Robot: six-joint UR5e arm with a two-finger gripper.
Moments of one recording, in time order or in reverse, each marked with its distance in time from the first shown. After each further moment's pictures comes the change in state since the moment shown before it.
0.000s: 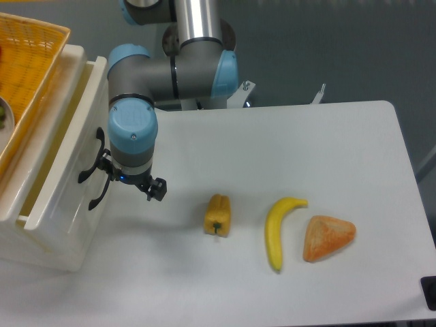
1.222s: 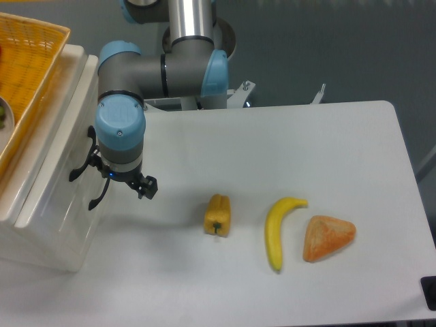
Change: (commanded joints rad) arm -0.028 0.006 -0.002 0.000 0.000 0.000
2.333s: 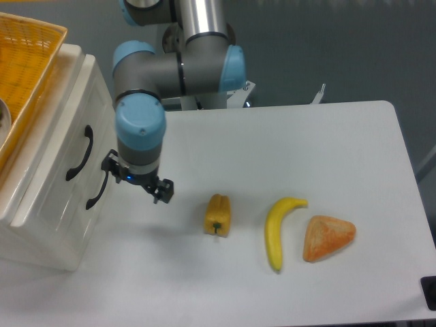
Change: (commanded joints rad) arm 0.156 -0.008 0.041 0.005 0.002 0.110
